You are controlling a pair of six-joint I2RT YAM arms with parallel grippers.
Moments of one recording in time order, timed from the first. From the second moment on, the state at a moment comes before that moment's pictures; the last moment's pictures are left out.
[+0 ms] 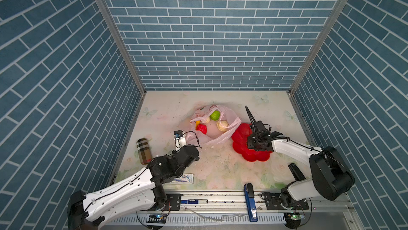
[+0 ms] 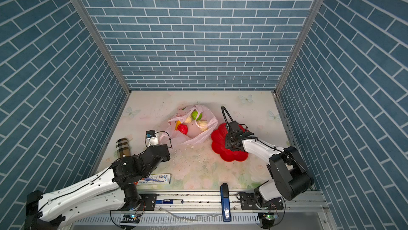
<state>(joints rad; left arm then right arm) -1.02 0.82 0.65 -0.63 -0.62 -0.96 0.54 1.46 0.75 -0.42 0.08 0.50</state>
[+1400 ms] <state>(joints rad) -1.02 0.76 0.63 -0.65 -0.62 -0.98 0.73 1.15 1.22 -0.73 0.11 0.37</state>
